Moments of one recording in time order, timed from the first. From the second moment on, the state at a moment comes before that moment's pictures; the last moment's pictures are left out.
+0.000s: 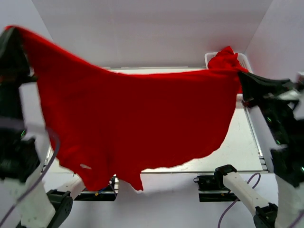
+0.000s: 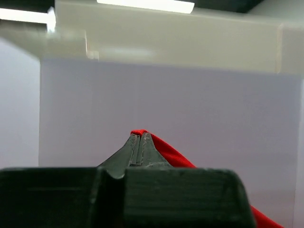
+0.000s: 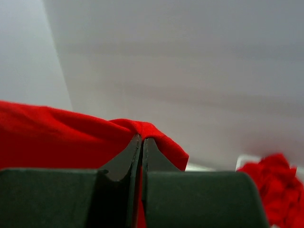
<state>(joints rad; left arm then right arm) -0.12 0.97 2.05 -0.19 -0.01 -0.05 0.30 0.73 1.60 -0.42 -0.15 0.12</state>
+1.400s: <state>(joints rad) -0.10 2.10 1.84 -0.18 0.07 -0.18 0.22 1.98 1.71 -0.36 -0.17 0.25</state>
